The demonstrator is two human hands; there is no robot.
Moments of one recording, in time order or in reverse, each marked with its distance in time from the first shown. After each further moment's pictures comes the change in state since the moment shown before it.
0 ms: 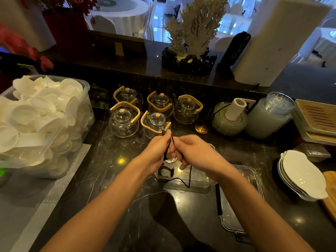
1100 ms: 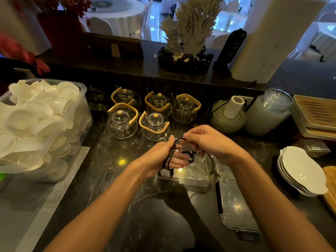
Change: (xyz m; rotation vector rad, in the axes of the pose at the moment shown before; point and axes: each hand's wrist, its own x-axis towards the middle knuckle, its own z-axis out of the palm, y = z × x) left_hand -0.009 0.000 0.002 0.166 -0.220 -0.143; right_hand 0.010 0.007 -0.048 -0.013 -0.001 0.028
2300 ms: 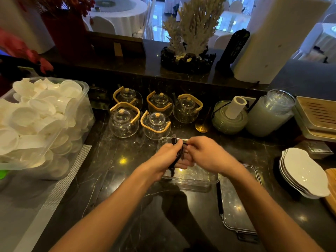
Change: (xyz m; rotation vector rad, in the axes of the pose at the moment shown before) left_hand 0.008 -0.010 0.017 0.027 0.115 0.076; right_hand -0.013 0.010 0.021 -0.482 0.113 -0.048
